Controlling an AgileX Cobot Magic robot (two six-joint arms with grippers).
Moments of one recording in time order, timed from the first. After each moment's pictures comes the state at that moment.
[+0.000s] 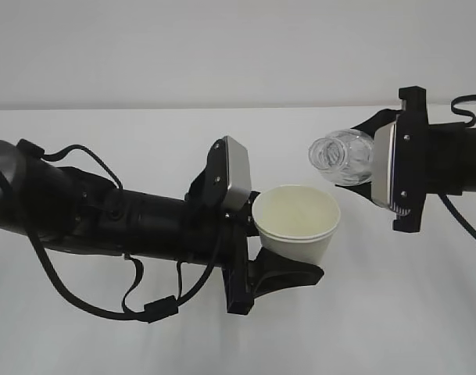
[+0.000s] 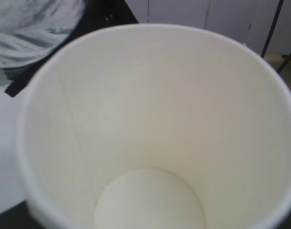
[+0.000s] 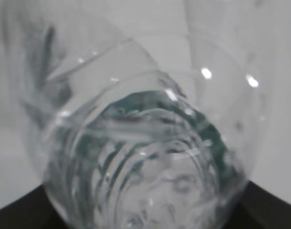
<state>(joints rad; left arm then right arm) -0.62 2.03 -0.95 1.15 -0.98 -0.55 0.11 1.60 -0.74 -1.24 -0.53 -0.28</state>
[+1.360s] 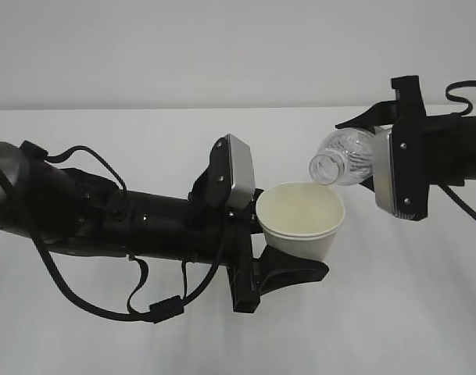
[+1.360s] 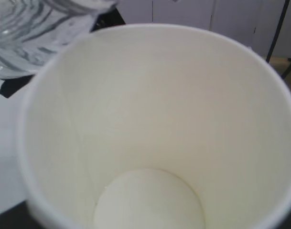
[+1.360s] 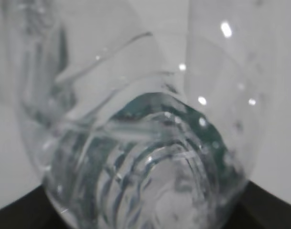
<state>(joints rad) -0.63 2.03 -0.95 1.10 -0.98 -0.52 0.11 1.60 -0.78 -1.29 -0.50 -0.44</state>
